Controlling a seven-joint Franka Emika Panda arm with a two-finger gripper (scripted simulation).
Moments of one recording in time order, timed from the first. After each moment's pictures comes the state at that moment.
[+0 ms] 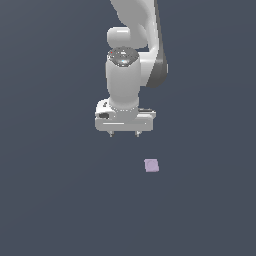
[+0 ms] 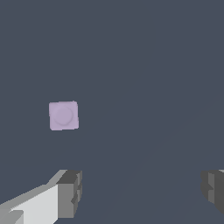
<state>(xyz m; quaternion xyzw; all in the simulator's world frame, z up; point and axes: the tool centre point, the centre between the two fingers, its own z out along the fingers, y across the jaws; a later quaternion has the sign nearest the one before) 0.007 -0.013 0.196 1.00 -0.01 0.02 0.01</state>
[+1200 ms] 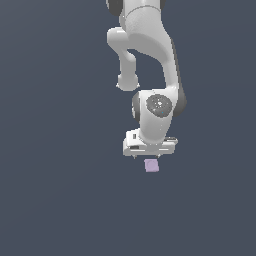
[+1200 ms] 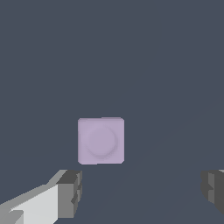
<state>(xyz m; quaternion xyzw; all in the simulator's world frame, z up) 0.049 0.079 0.096 1.00 0.02 0.01 0.00</state>
